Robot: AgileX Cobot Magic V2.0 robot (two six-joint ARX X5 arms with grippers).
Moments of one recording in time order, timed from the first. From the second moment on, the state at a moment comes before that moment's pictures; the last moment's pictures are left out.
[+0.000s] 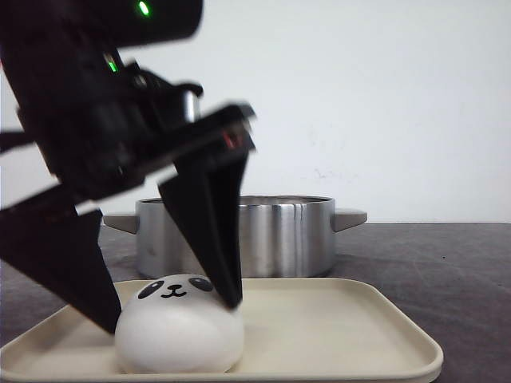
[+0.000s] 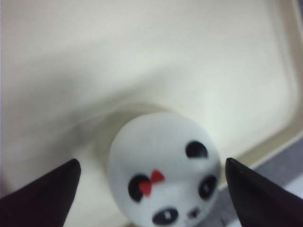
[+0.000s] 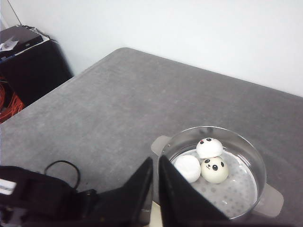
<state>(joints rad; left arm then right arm) -0.89 1.48 0.85 -0.53 0.13 -0.55 1.09 1.14 1.68 -0.89 0.32 0.32</state>
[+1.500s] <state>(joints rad) -0.68 1.57 1.24 -0.30 -0.08 -0.16 1.10 1.13 1.68 -0.93 0.40 0.32</state>
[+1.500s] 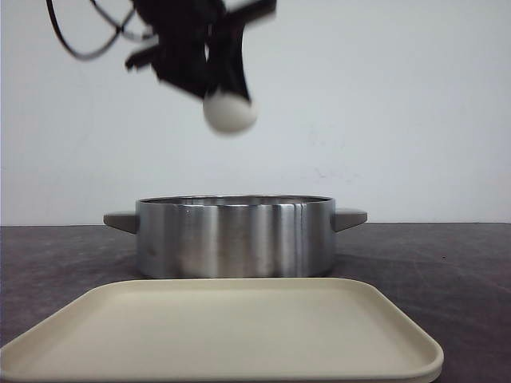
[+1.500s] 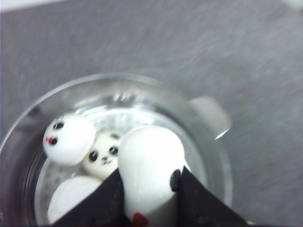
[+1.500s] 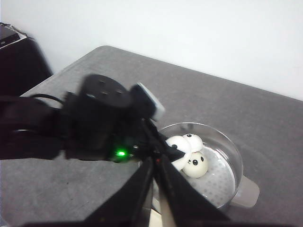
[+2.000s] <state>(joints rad) -0.68 1.73 1.24 -0.33 -0.08 -0.16 1.10 1.13 1.68 -1.04 0.42 0.34</state>
